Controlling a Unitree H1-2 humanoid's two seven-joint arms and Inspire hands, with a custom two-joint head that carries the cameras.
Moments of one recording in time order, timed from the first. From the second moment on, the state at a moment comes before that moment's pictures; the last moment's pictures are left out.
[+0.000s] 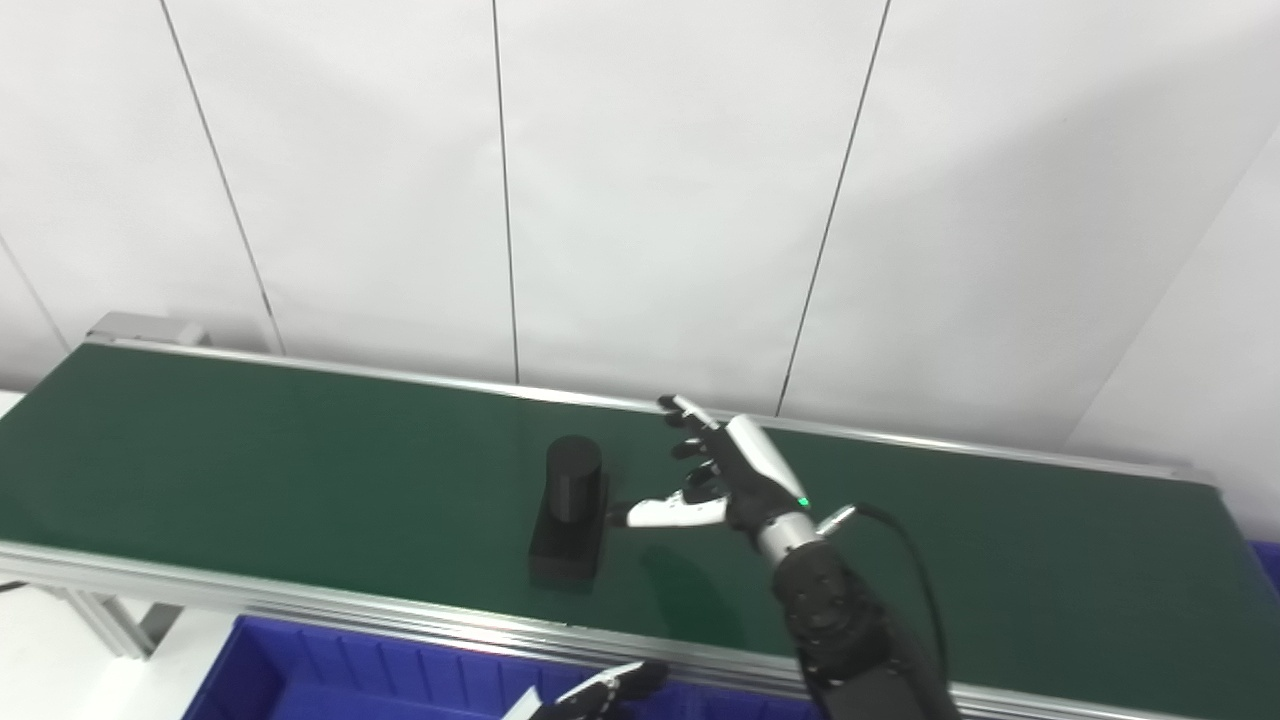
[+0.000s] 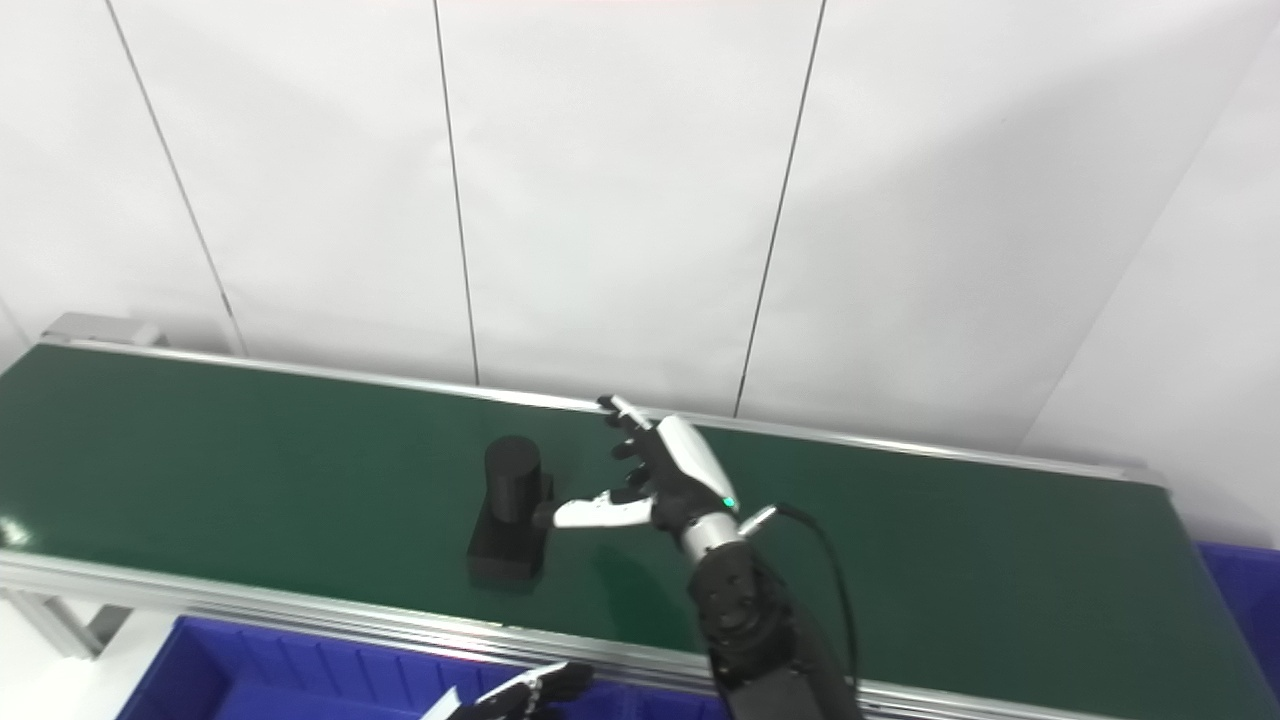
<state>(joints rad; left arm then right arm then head) 0.16 0.13 -0.30 0.12 0.07 -0.34 -0.26 -0.57 0.00 0.33 0.39 -0.52 0.27 0.12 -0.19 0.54</state>
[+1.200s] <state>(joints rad) 0.19 0.16 -0.30 0.12 0.03 -0.38 -0.31 -0.74 0.08 0.36 0.88 -0.51 0.16 -0.13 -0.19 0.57</state>
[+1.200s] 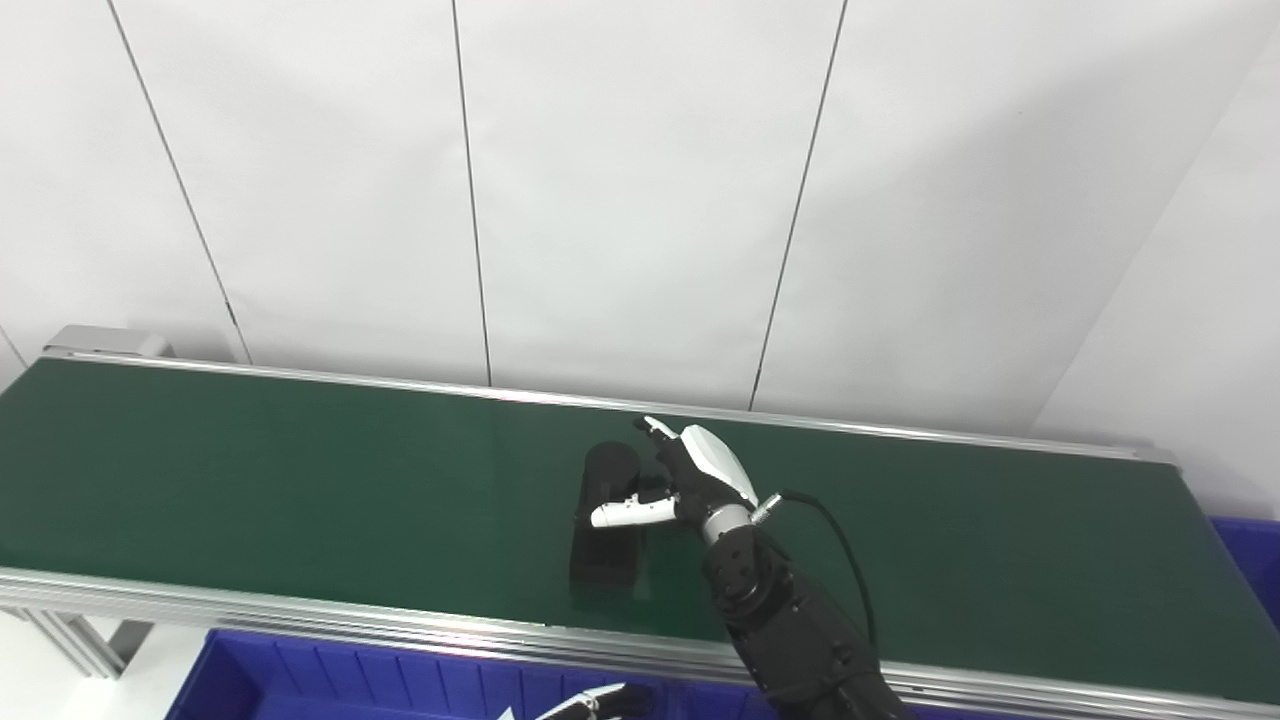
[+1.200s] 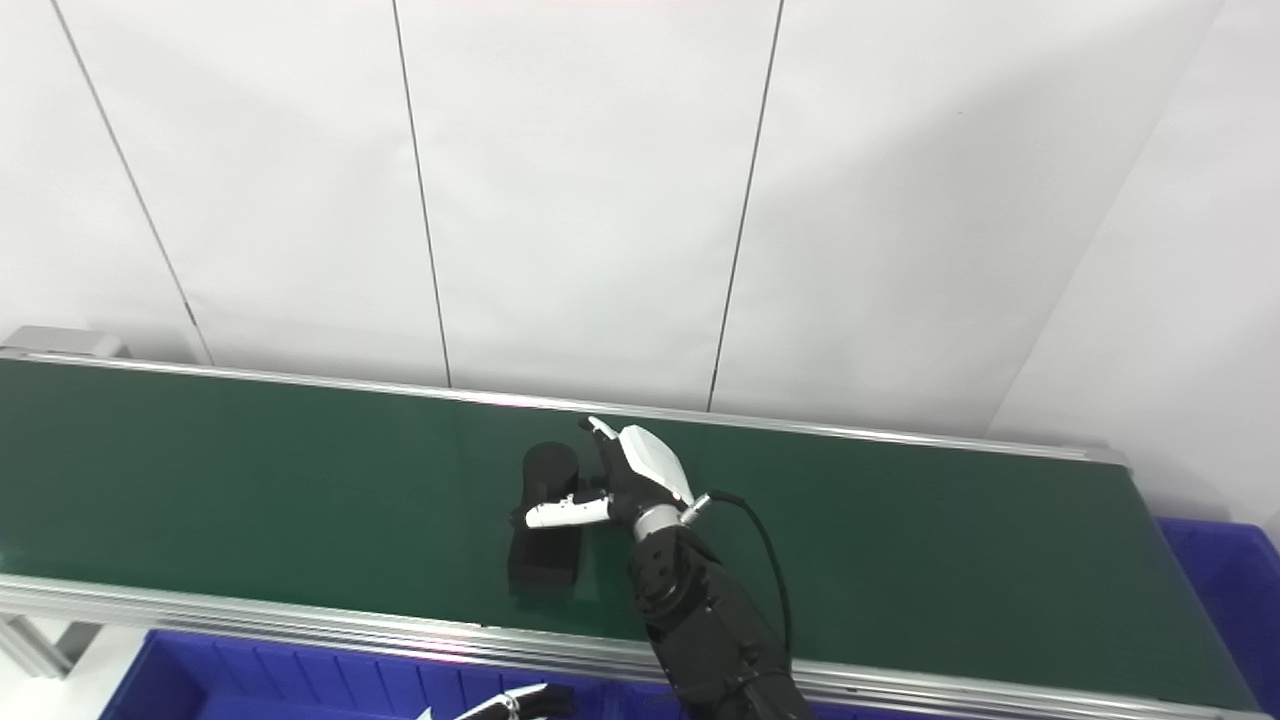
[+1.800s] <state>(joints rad) 0.19 0.16 -0.30 0.11 0.03 -0.39 -0.31 -0.74 0.16 0.26 1.01 -0.36 0.00 -0.25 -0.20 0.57</state>
